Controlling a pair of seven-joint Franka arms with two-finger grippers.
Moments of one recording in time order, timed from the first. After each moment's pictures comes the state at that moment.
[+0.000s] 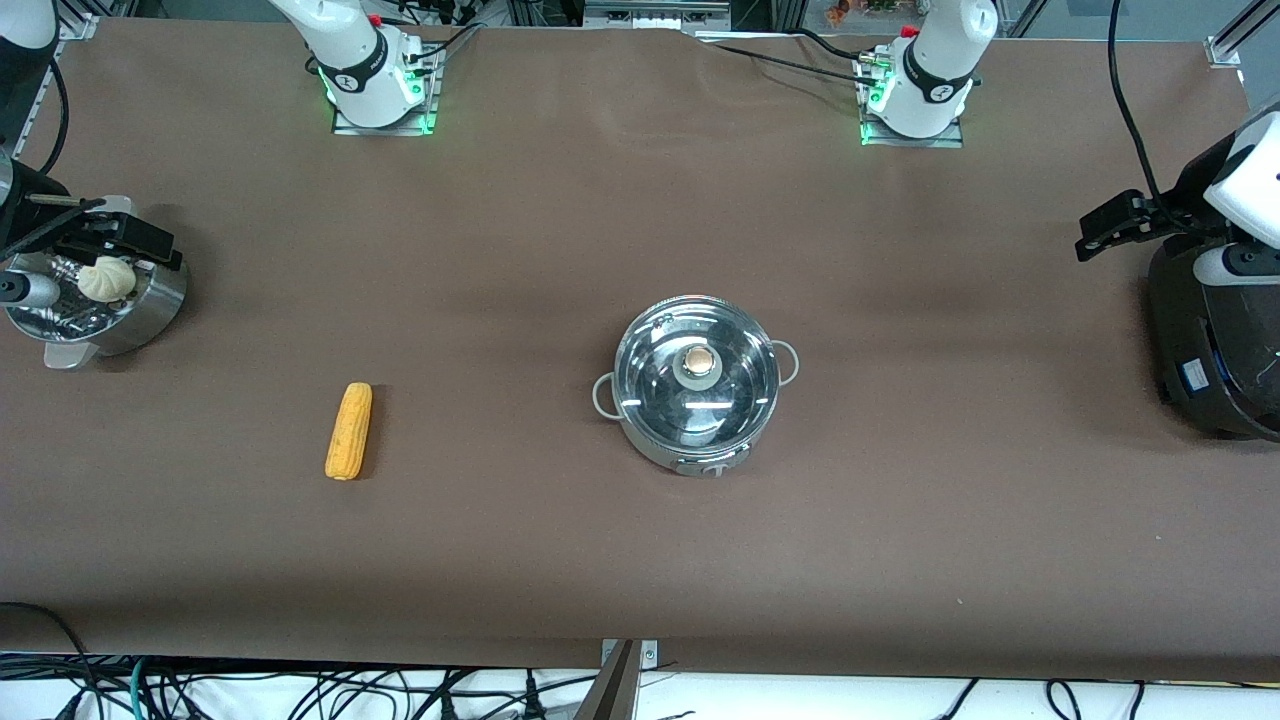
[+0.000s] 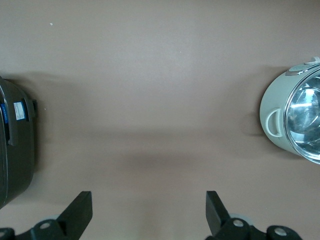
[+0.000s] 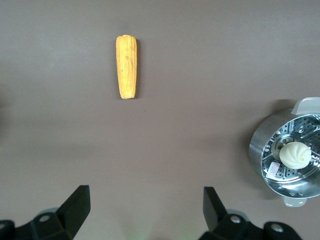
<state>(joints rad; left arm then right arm) -0.03 0.05 0.00 -1.52 -0.01 1.50 -0.07 -0.07 0.10 0.04 -1.54 -0.01 1.53 0.03</state>
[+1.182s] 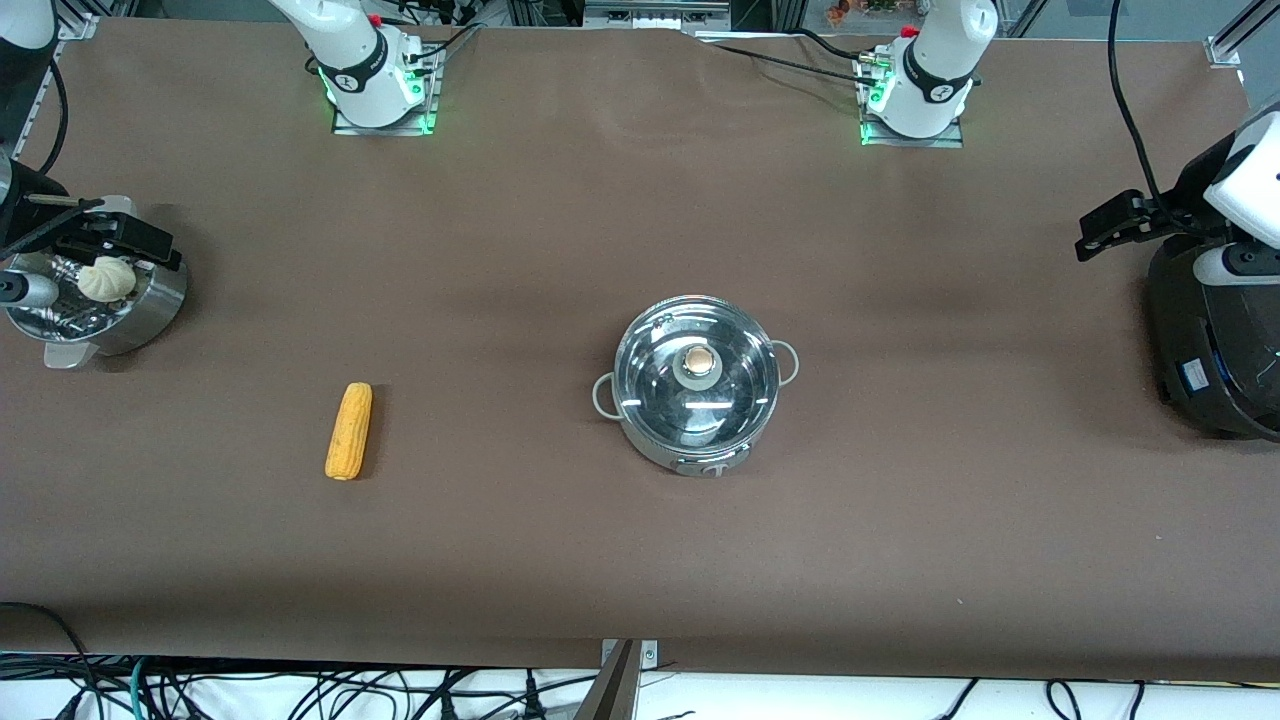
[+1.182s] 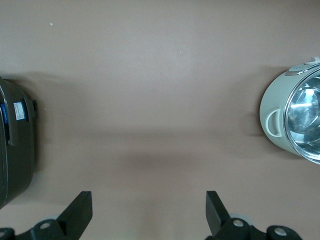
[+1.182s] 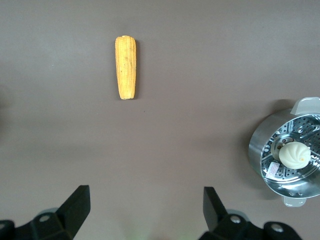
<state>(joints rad) -0.03 0.05 0.00 -1.52 -0.01 1.51 -0.07 -0.07 0.10 0.04 -1.54 -0.01 1.53 0.03</state>
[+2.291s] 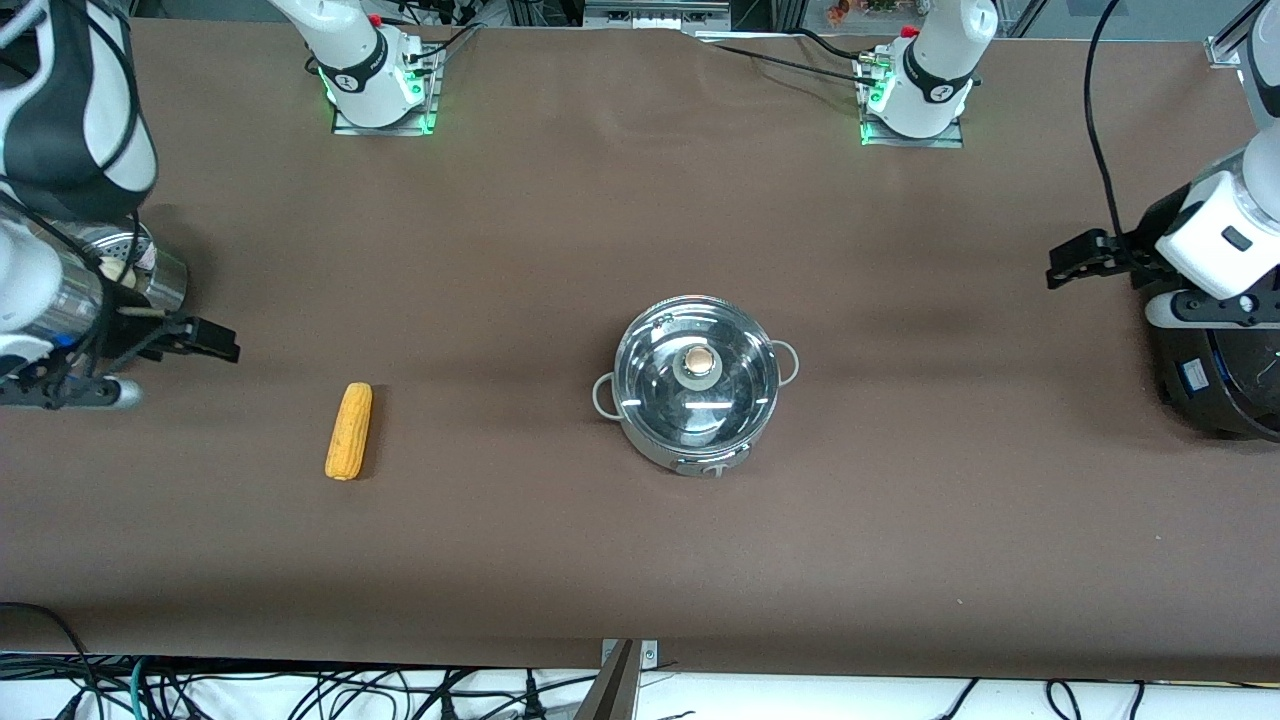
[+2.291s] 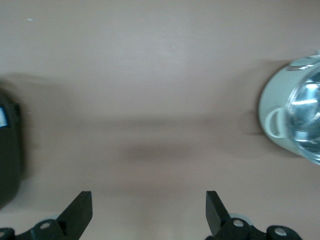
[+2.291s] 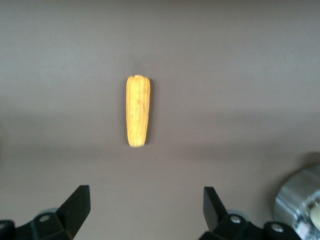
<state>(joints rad) -0.03 0.12 -0.03 -1.52 -0.05 1.53 -0.09 -0.05 0.33 0.08 -1.52 -0.01 1.81 0.03</state>
